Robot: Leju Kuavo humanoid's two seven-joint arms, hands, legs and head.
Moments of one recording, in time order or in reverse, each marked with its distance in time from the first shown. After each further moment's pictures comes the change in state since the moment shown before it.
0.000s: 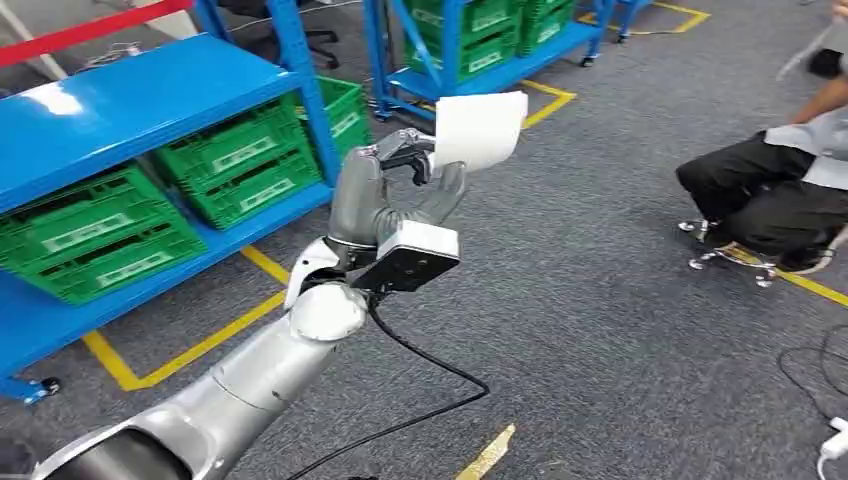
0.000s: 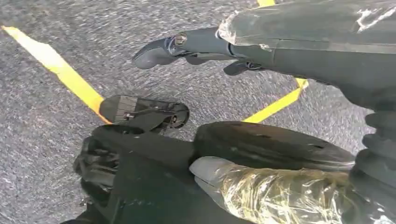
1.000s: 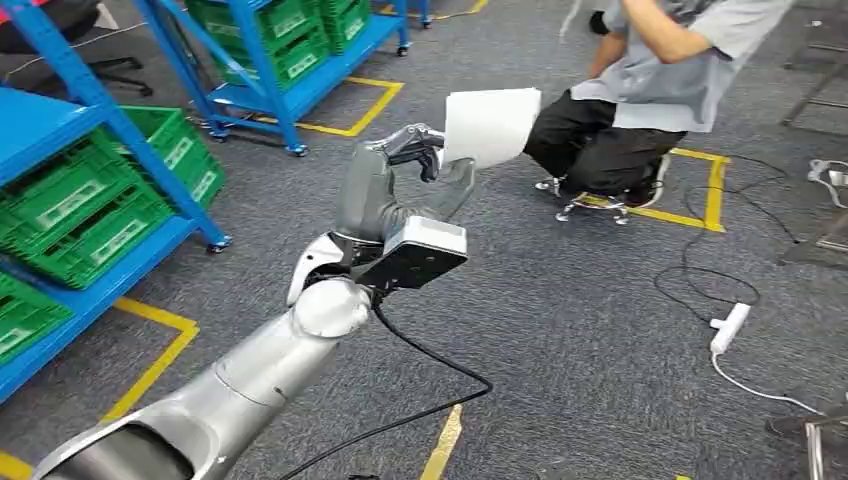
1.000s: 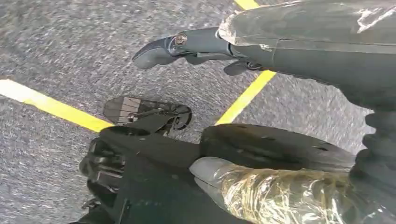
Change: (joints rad) left arm -0.014 -0.003 -0.002 0.001 0.000 -0.013 0.008; right arm -0.003 -0.002 -0.001 0.000 -0.006 0.001 -0.004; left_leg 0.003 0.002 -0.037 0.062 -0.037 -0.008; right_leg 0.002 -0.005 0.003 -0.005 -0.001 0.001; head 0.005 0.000
